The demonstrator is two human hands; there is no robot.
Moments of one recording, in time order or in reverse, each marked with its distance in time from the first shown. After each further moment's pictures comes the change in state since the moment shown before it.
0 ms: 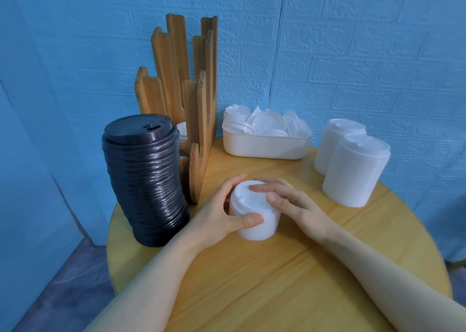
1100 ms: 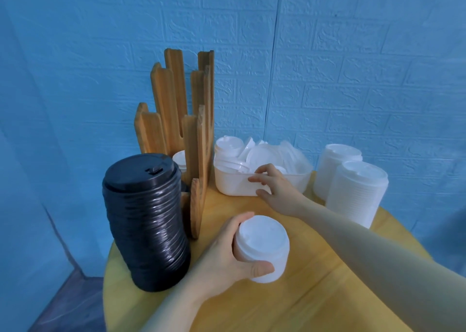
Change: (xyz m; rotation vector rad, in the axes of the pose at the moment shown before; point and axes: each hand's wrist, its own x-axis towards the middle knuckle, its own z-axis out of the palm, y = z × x) left_hand -0.003 -0.003 0.006 0.041 -0.036 -0.005; right_hand 0.105 0.011 -0.030 -0.761 0.081 0.015
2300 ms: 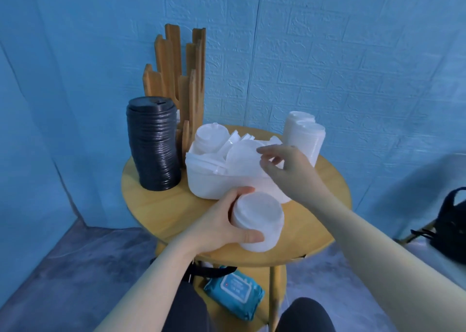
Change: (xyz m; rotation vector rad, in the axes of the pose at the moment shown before) left_hand -0.113 0.049 0.068 0.055 -0.092 0.014; right_hand -0.202 -0.115 -0.071 0.109 0.269 0.170
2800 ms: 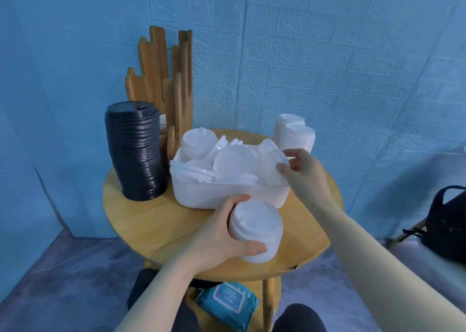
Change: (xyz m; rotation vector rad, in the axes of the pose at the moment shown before) left_hand 0.007 0.004 0.020 -0.074 0.039 0.003; right_hand 0.011 0.056 -0.006 0.184 0.216 0.264
